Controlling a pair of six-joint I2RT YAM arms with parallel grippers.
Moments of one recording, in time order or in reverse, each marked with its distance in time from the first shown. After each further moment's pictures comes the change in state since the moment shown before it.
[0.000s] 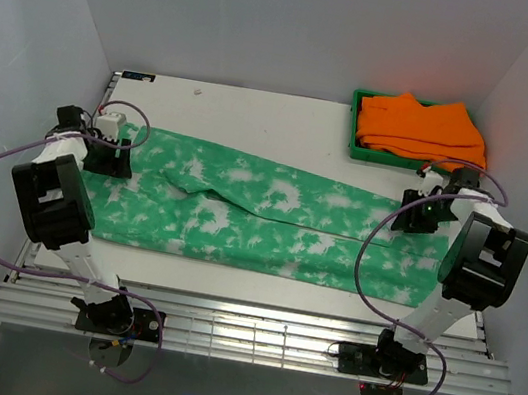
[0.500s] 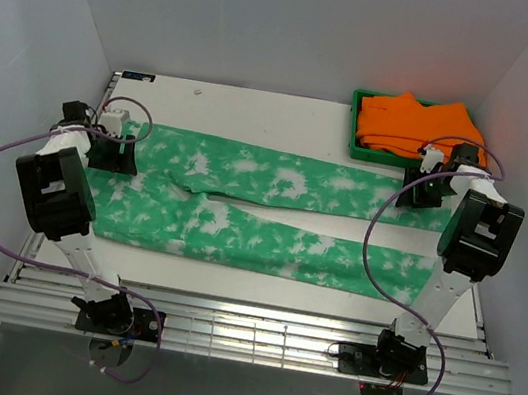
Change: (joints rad) left arm -0.025 0.079 0.073 -0.037 0.017 -0.031; right arm 0.060 0.327 0.336 0.025 0.048 -0.008
